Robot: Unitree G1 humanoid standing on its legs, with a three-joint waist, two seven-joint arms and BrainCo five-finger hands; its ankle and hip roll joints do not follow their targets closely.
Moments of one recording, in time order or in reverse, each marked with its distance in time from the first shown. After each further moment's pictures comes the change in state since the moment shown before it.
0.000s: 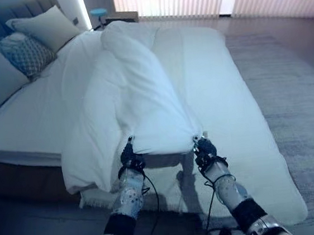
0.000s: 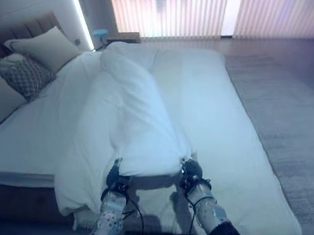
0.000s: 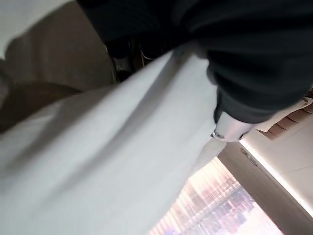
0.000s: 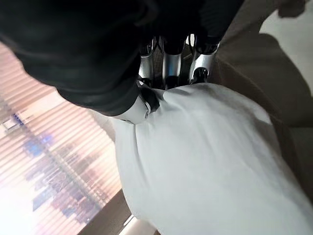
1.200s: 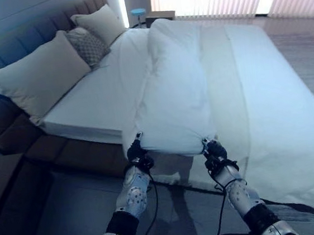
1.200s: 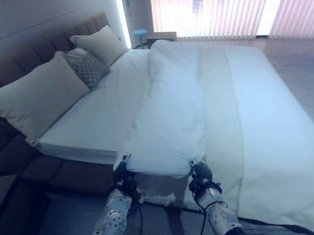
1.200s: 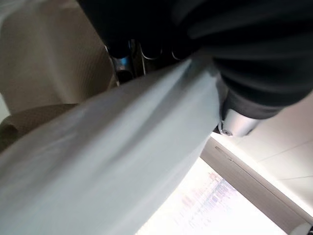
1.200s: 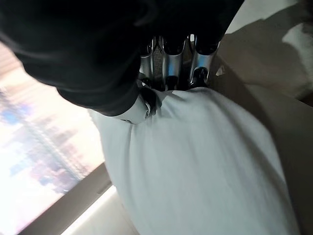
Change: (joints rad) left arm -0.051 0.101 -0.093 0.023 0.120 0.019 0.008; right arm 0.027 -0.035 0.009 -0.092 0.016 -0.008 -0.026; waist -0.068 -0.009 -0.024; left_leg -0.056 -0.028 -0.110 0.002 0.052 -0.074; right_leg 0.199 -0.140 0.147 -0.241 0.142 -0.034
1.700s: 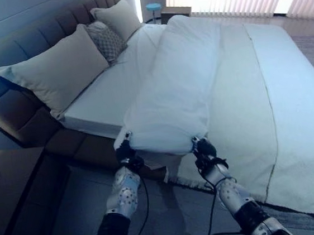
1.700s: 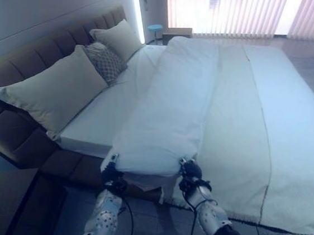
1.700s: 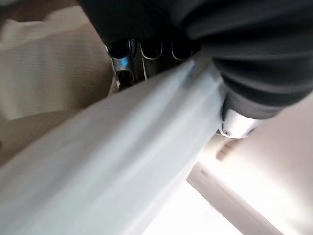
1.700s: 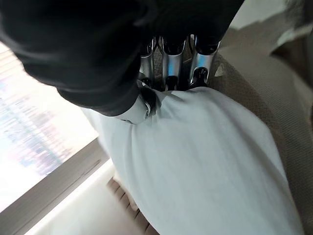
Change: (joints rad) left arm 0.096 -0.081 0.074 -0.028 0.063 0.016 -0.001; right arm 0.040 -0.014 0.034 0.023 -0.003 -0.018 0.018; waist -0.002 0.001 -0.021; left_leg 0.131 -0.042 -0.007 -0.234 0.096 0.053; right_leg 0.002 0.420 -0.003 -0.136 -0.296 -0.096
